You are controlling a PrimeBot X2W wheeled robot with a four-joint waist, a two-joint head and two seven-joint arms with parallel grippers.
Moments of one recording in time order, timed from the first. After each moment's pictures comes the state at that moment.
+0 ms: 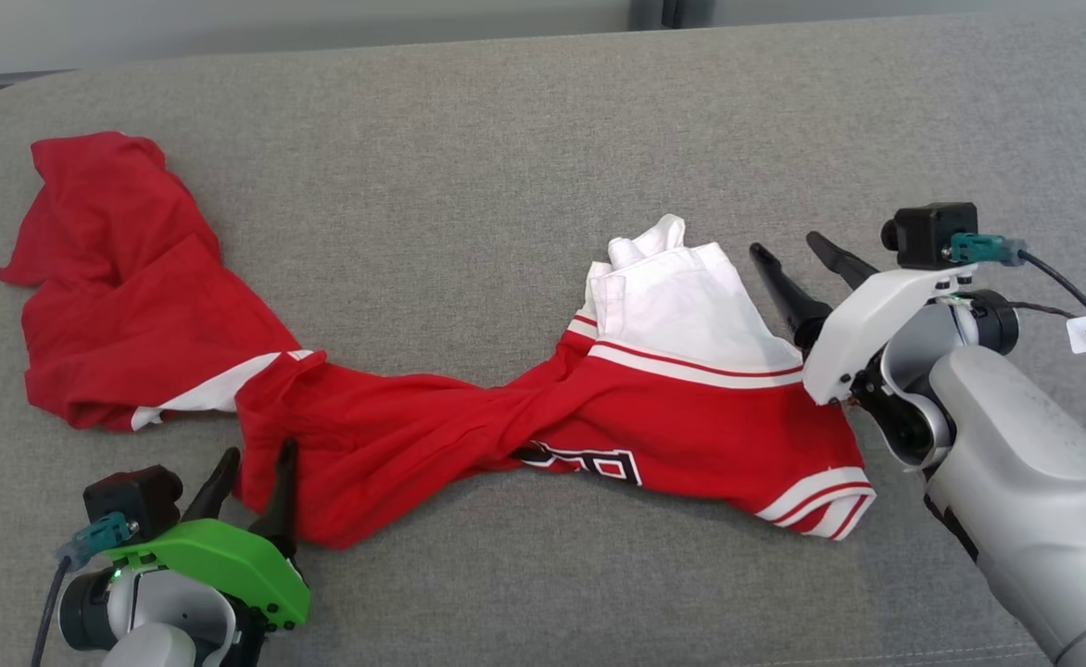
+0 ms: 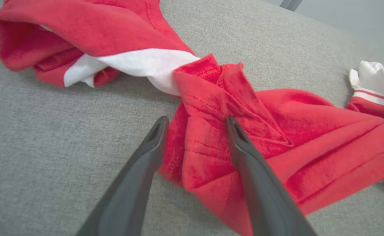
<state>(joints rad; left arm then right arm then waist) -0.15 0.37 -0.38 0.22 -0.77 0.13 -0.03 -0.67 -0.30 0.51 0.62 0.72 0.13 0.00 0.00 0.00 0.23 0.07</state>
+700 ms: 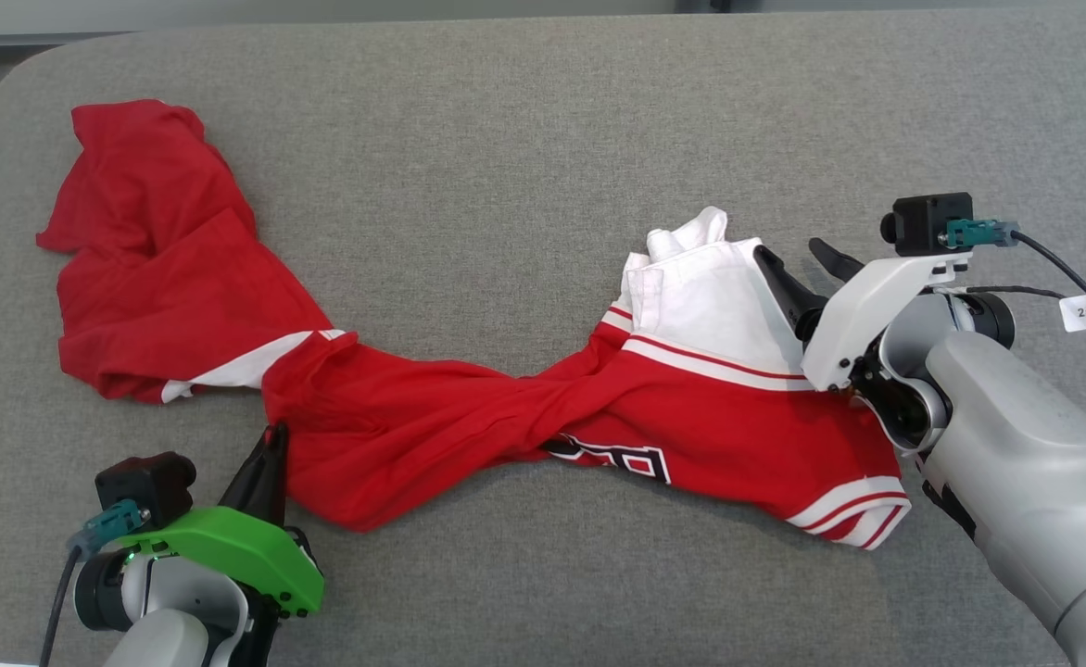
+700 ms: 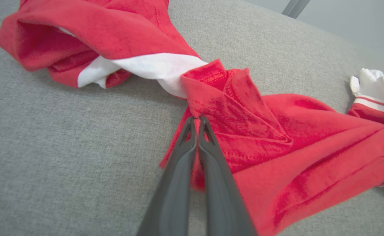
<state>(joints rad) -0.18 0.35 -0.40 0.22 -0.77 0.11 -0.04 -0.79 -0.31 0.65 0.80 0.88 0.13 -0.01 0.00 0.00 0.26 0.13</state>
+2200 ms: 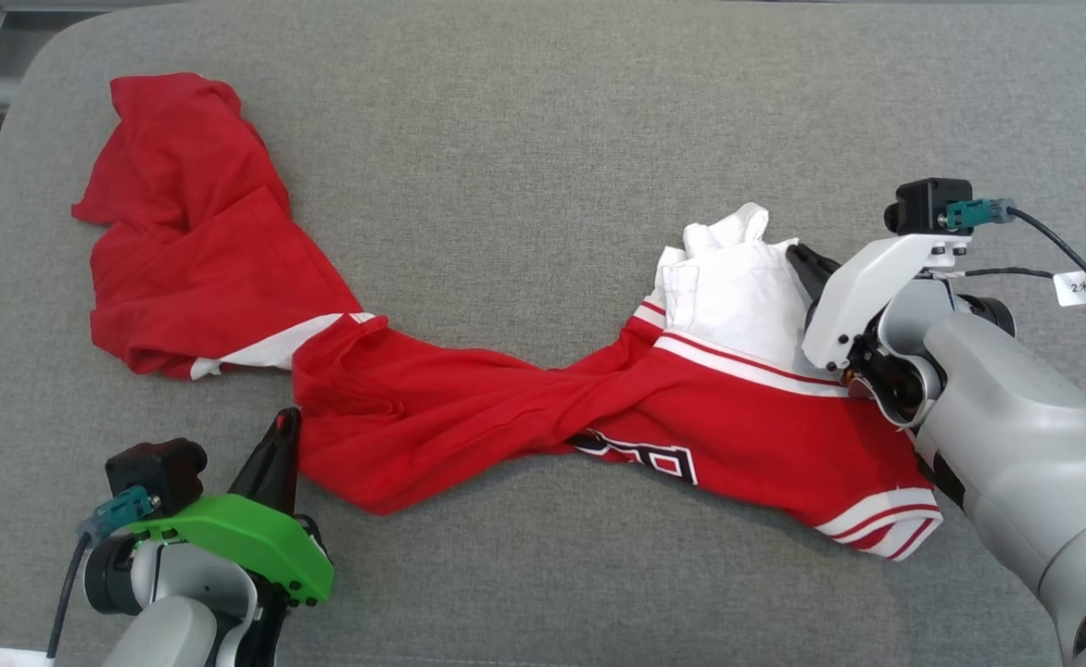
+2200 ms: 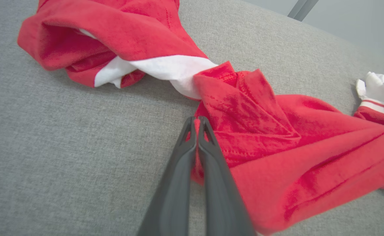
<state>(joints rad) -0.20 0.35 -0.43 0.21 -0.77 0.11 -0.04 -0.91 -0.26 0.76 1.03 1.06 0.13 0.01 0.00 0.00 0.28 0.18</state>
